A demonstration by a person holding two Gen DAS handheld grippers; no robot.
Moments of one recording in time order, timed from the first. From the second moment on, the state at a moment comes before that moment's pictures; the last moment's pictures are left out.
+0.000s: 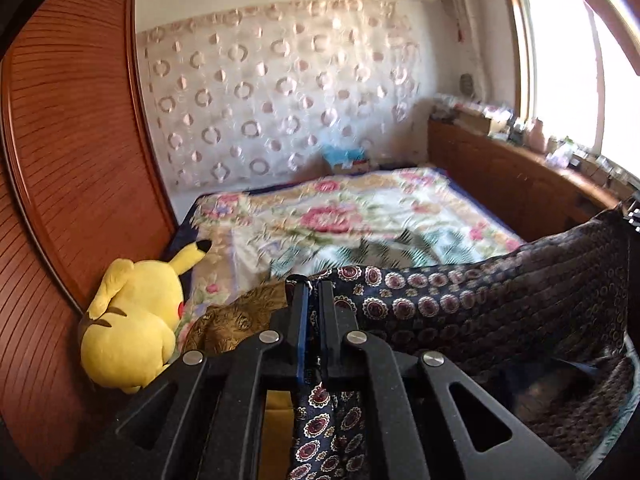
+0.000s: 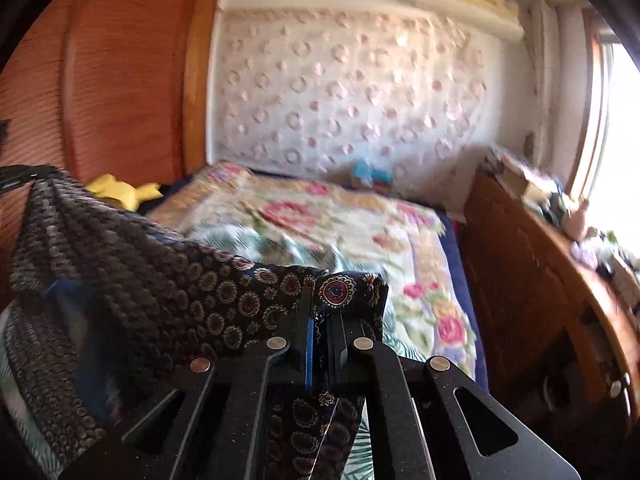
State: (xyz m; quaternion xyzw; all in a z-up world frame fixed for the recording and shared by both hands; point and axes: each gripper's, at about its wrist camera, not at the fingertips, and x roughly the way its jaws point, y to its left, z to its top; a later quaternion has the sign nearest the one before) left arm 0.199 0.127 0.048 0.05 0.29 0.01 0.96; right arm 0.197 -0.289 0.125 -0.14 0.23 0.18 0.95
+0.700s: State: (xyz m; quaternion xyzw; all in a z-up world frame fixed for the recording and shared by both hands) left arm 0.119 0.136 -0.007 0.00 0.32 -0.01 0.95; right arm 0.149 -0.287 0.037 -0.11 0.33 0.16 0.92
